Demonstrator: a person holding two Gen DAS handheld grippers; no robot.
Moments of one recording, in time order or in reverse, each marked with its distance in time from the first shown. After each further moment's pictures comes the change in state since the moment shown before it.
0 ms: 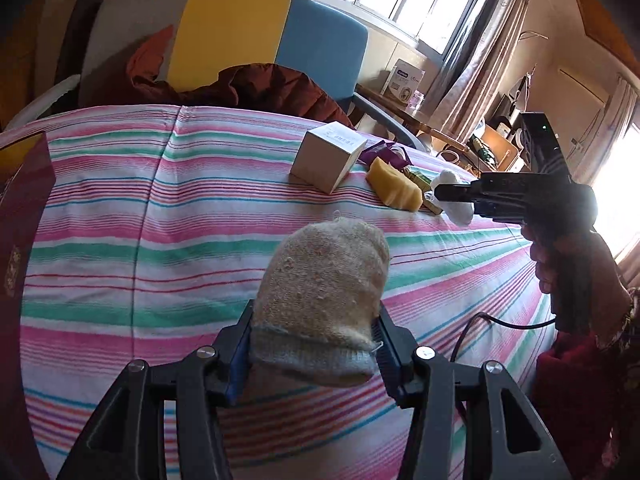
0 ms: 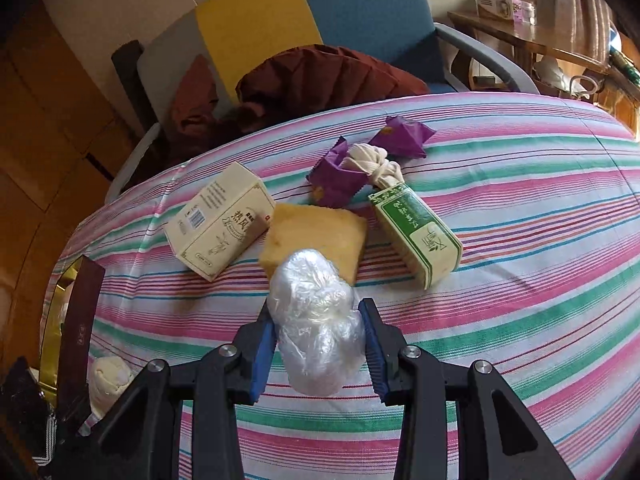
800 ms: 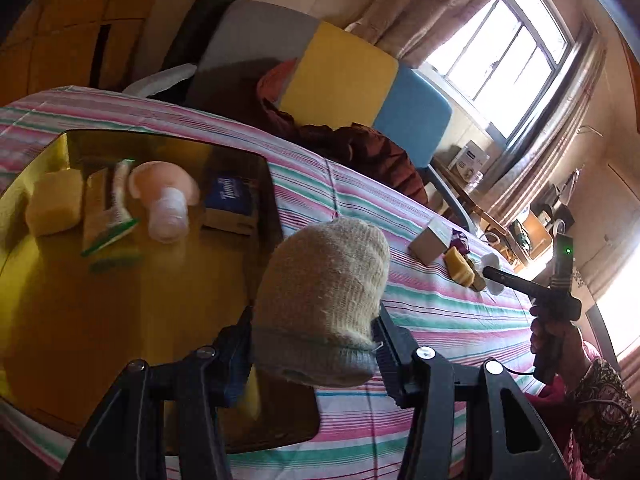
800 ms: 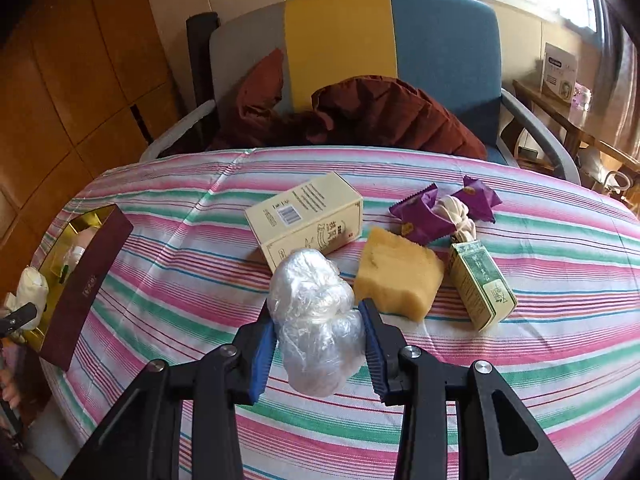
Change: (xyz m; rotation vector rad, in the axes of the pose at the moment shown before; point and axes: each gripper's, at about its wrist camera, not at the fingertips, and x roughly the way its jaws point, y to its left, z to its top) left arm -0.147 0.133 -0.009 -0.303 -0.145 0.122; right arm -0.013 0.070 -0.009 -0.269 -0.083 0.007
